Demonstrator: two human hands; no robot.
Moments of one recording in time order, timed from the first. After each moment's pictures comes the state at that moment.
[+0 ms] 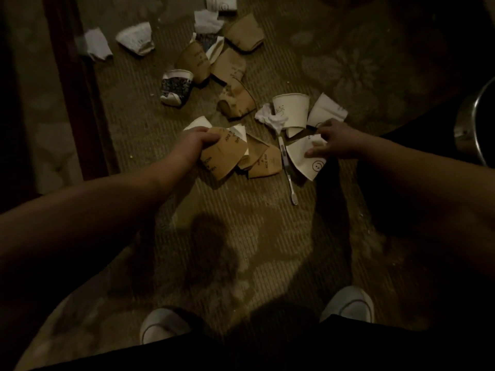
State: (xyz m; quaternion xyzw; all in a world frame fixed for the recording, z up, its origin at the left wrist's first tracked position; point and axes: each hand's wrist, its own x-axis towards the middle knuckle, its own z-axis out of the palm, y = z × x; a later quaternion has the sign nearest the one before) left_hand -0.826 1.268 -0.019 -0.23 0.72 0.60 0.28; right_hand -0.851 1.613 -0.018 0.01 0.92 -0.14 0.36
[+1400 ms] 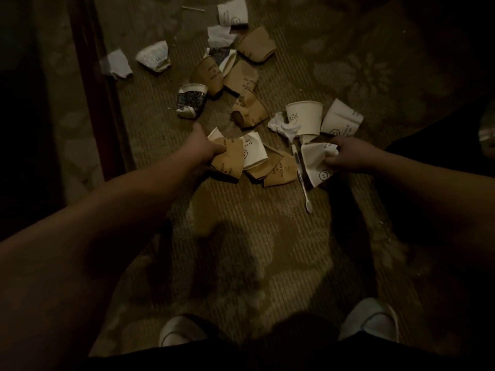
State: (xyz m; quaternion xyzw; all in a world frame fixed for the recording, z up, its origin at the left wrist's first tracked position) left_hand -0.868 1.255 -0.031 -0.23 0.85 0.37 0.29; right_hand -0.831 1.599 -0.016 0.09 0.91 -0.22 0.34
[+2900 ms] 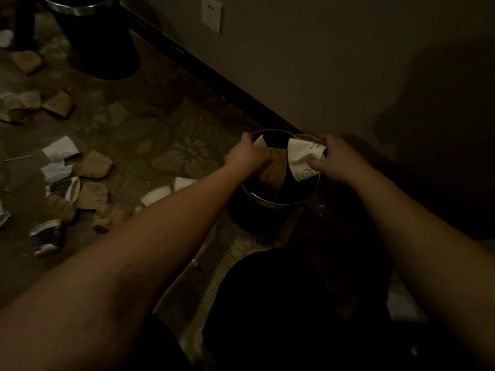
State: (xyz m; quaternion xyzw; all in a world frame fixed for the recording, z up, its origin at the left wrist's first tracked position) left_hand -0.823 1.664 0.192 0.19 0.84 0.37 0.34; right_hand -0.683 1.829 0.234 0.37 0.90 -0.22 0.07
